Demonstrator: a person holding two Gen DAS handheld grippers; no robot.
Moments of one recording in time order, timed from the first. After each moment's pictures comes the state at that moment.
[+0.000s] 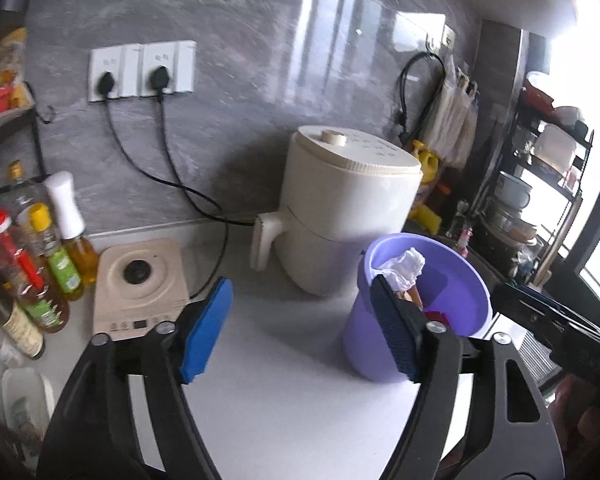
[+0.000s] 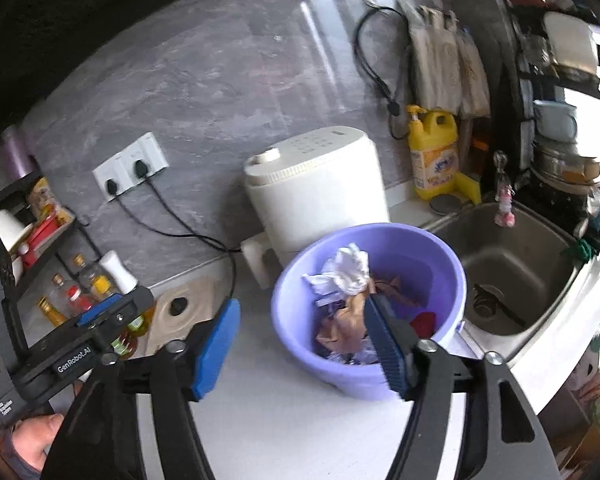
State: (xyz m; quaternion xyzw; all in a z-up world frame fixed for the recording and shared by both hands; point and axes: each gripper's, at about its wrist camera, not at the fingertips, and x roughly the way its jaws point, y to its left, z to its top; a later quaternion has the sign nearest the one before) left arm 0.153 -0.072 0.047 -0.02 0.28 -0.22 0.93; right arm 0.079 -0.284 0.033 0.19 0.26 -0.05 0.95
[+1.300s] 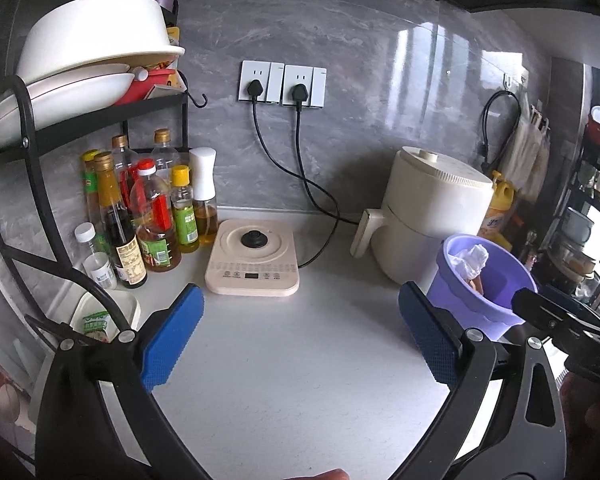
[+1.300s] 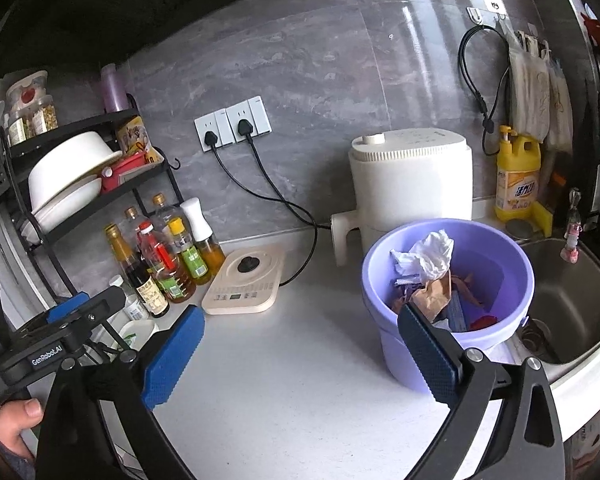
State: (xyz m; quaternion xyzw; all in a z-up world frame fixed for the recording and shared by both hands) left arm 0.045 -0.004 0.038 -0.05 0.25 -0.04 0.97; right arm 0.049 -0.239 0.021 0.12 0.24 0.10 0.96
